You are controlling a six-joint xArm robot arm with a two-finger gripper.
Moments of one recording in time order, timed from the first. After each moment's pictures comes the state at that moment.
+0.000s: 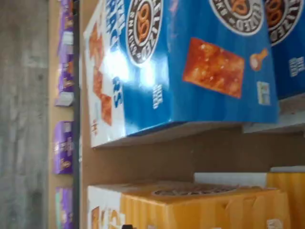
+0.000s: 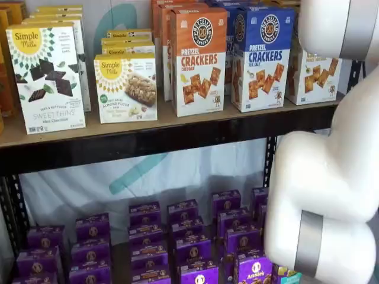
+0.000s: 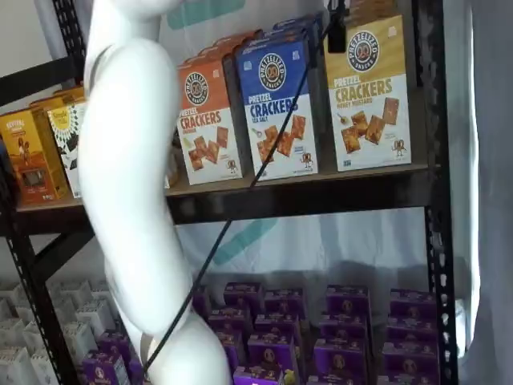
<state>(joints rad) -0.69 -0.12 -1.80 0.38 1.67 -2.14</state>
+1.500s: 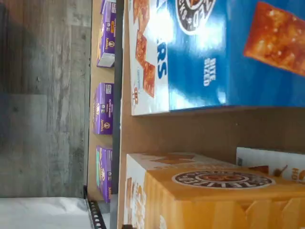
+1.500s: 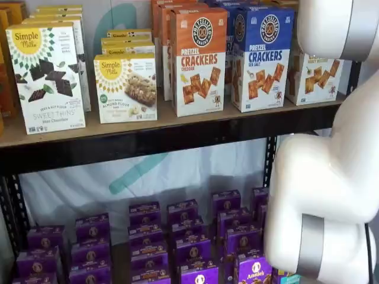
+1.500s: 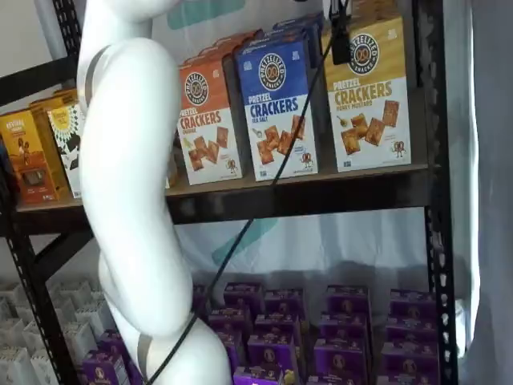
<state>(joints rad) -0.60 -0.14 -1.77 0.18 1.67 -2.13</state>
